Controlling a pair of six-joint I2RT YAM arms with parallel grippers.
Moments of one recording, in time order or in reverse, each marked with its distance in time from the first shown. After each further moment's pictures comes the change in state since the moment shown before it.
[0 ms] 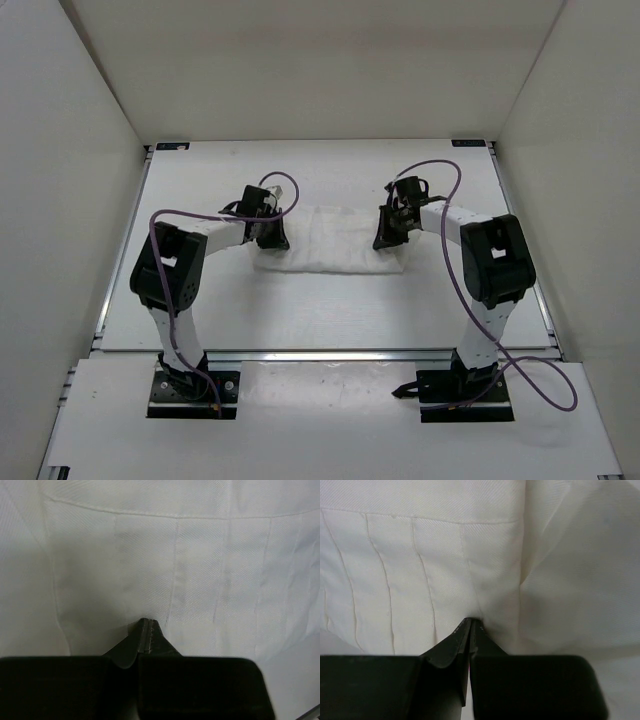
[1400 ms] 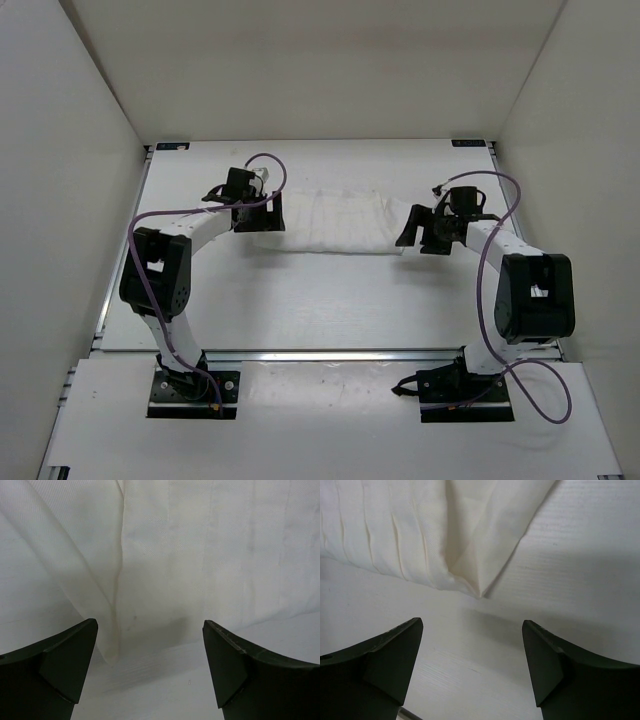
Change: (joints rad) left arm 0.087 -0.034 0.154 -0.161 -0.079 0.140; right arm -0.268 -0.288 -0.230 0.014 -0.144 -0.083
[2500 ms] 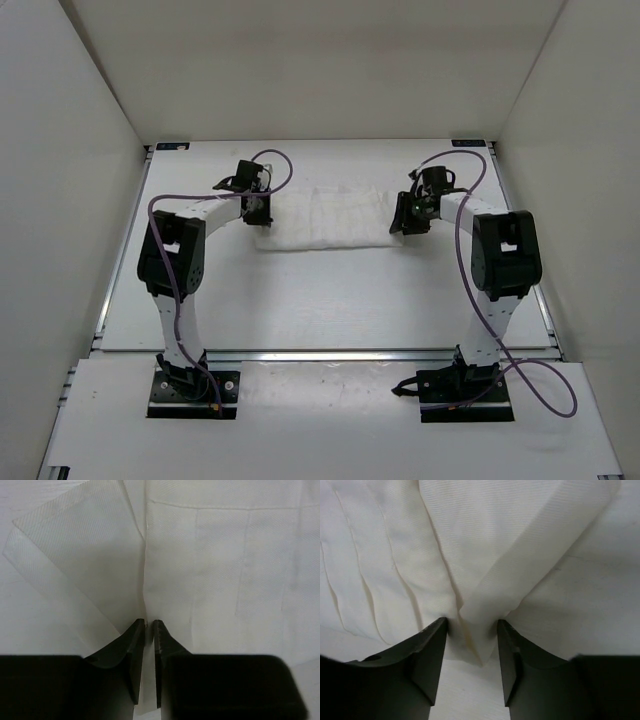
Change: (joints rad) left arm -0.002 0.175 0.161 -0.046 -0.099 0.035; right arm 0.100 0.347 0.327 -0.006 0.137 -0.041
